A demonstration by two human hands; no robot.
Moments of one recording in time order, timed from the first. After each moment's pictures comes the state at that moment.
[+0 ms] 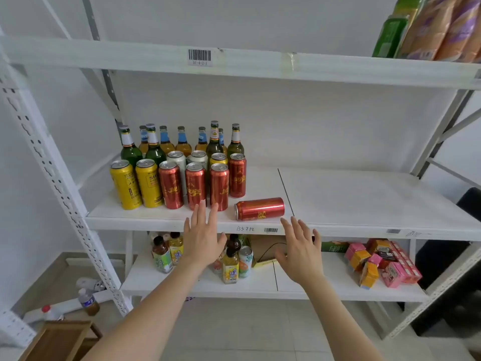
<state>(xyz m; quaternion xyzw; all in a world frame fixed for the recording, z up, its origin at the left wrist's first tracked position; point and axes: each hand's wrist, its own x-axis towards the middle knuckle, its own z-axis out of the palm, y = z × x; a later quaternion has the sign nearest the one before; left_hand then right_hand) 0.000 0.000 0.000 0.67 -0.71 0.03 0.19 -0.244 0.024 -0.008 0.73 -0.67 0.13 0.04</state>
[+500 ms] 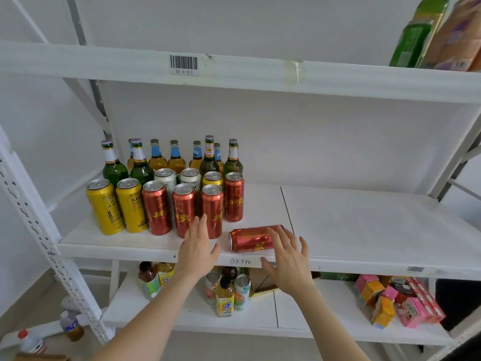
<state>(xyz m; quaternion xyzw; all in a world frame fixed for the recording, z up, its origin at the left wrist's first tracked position) -0.006 -0.096 -0.023 0.69 -0.67 -0.05 0.27 -0.245 -0.085 -0.024 0.78 -0.61 0.16 0.05</state>
